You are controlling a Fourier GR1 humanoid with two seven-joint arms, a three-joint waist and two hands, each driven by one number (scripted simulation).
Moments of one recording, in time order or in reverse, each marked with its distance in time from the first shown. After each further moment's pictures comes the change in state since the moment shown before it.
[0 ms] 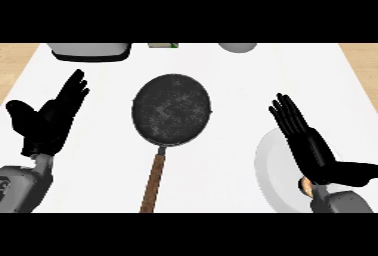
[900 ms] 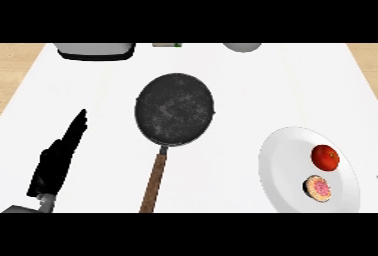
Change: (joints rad) left arm 0.233 0.007 -0.081 -0.013 -0.161 0.040 -0.091; right arm -0.011 -0.451 -0.336 0.599 -0.095 0.334 0.077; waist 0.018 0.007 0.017
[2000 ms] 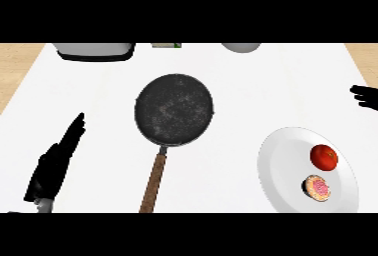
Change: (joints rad) left arm 0.042 -0.034 0.049 -0.019 -0.057 -0.043 0.006; right arm -0.453 -0.091 0.235 0.269 0.452 0.446 -0.074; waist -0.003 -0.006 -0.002
